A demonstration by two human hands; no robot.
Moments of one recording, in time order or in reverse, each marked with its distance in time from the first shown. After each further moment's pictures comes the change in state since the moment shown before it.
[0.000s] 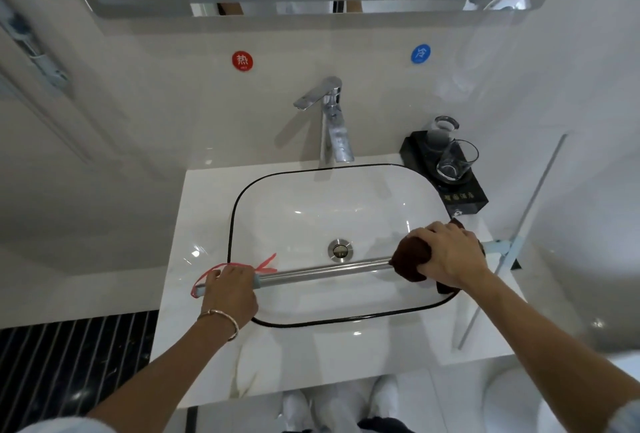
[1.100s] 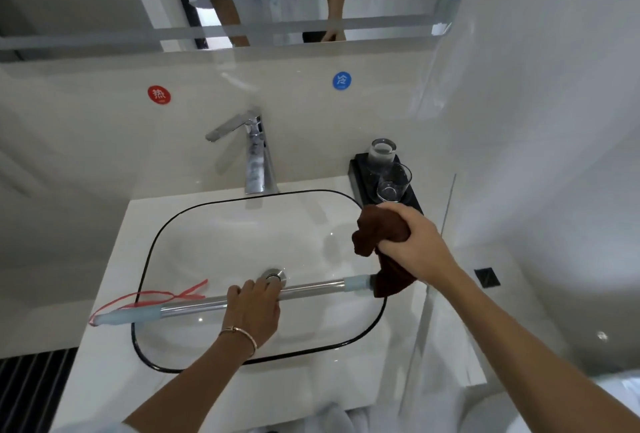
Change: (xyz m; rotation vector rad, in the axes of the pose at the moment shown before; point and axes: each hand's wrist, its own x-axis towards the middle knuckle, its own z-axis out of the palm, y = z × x) left_hand 0.035 0.186 0.007 0.085 0.173 0.206; right_hand 0.013 0.099 -0.051 0.937 0.271 -0.056
